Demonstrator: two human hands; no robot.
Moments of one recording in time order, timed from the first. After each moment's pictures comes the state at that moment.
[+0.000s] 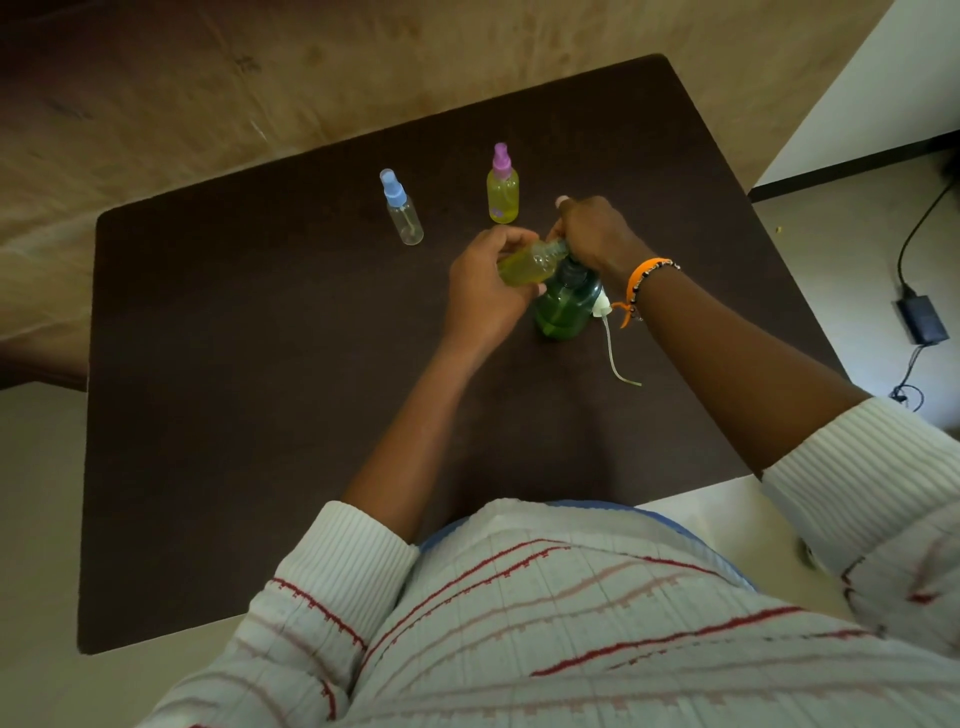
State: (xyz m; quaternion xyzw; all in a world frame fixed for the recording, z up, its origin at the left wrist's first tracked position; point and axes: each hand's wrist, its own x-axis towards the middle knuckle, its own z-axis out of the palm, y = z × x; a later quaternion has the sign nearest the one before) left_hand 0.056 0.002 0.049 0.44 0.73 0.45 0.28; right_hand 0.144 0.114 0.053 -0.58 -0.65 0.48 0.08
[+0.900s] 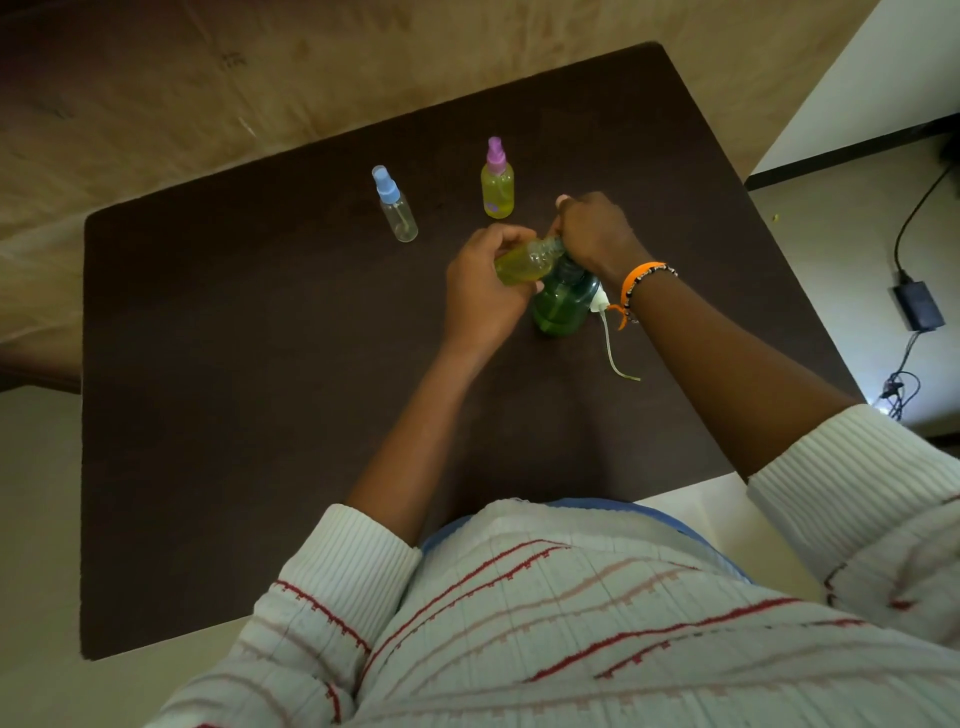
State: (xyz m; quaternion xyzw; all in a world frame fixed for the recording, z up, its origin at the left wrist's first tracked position) left_hand 0.058 0.002 0.048 0.44 0.73 0.46 0.26; right_hand 0.142 0.121 0.038 -0.59 -0.67 0.44 0.07
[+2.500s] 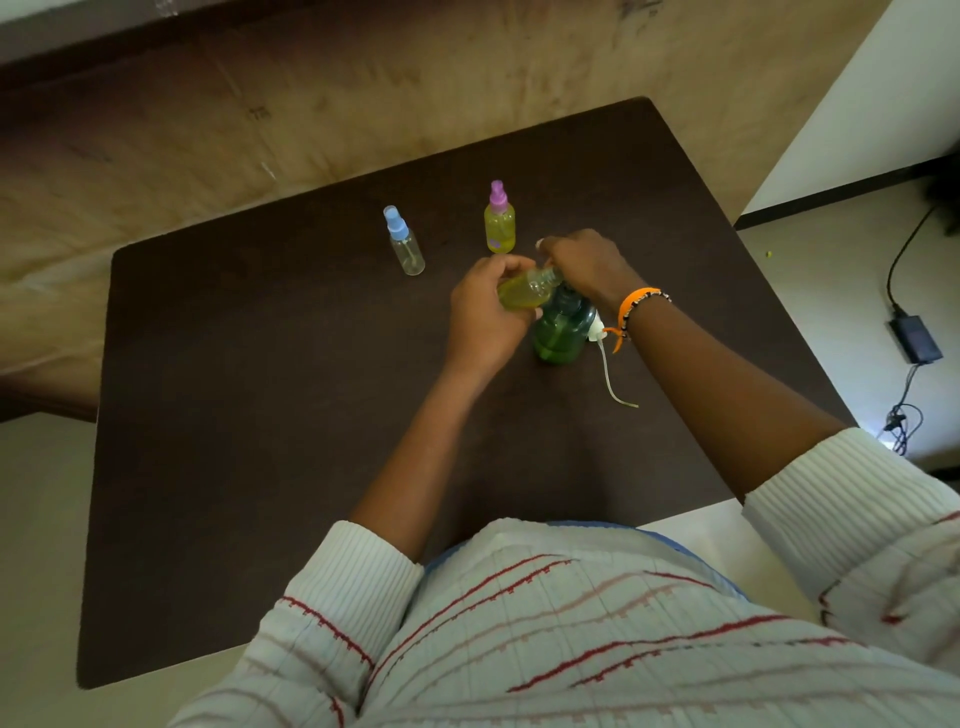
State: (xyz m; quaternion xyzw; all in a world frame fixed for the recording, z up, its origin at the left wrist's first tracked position) left_hand 0.058 0.003 0.053 0.45 0.73 0.45 0.25; right_hand 0.147 0.110 0.061 -0.58 -0.66 0.46 0.08
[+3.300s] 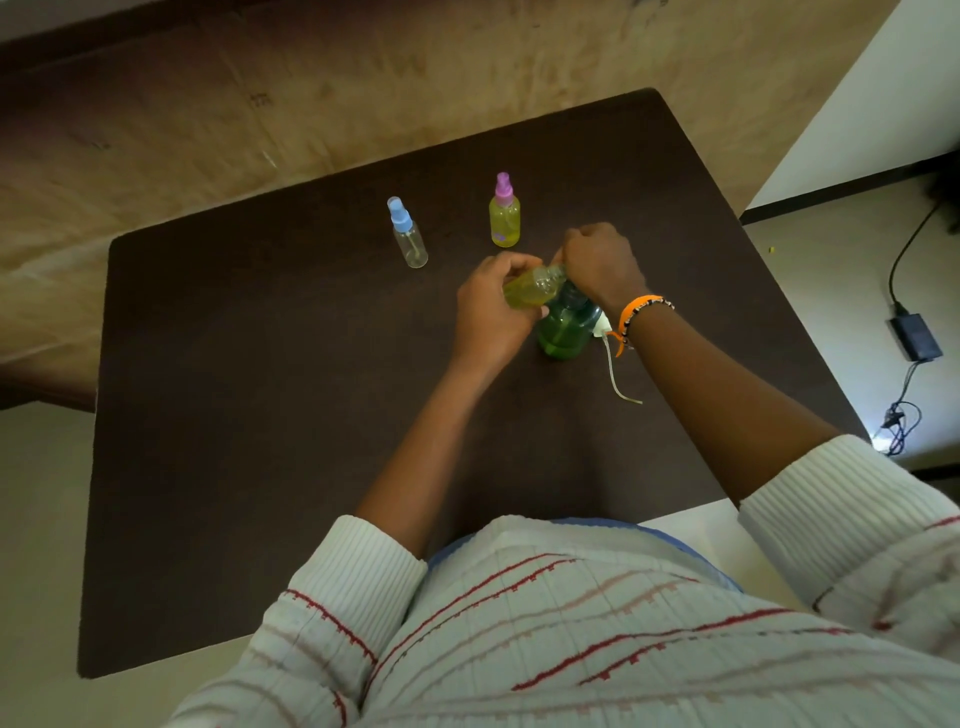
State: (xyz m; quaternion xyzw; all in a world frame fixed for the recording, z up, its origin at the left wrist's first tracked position) left_hand 0.056 0.003 0.050 0.44 0.73 0.45 0.27; right_hand 0.143 0.105 0.057 -0.63 -0.63 0.44 0.13
